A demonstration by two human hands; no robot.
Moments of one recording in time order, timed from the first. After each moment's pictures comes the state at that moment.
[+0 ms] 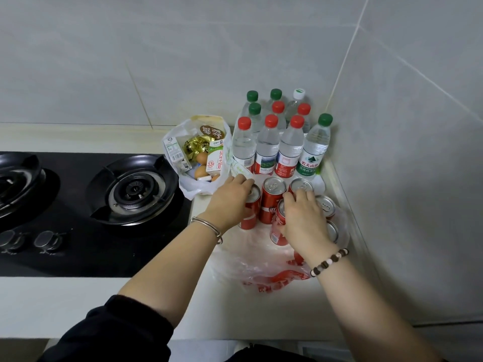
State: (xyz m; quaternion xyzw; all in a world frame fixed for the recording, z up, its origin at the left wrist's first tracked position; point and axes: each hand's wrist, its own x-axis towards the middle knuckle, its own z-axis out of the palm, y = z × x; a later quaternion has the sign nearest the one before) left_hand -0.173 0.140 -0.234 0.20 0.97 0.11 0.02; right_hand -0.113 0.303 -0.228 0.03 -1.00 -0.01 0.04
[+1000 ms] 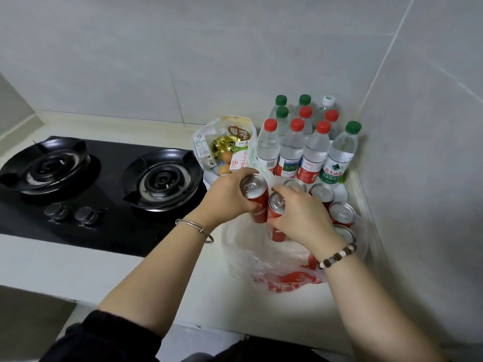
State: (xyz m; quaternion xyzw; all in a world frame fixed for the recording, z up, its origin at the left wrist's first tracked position) left_hand -0.131 0.107 -0.197 0.08 0.92 0.37 -0.03; right_hand -0.108 0.278 -0.188 0.12 -0.98 0.16 0.00
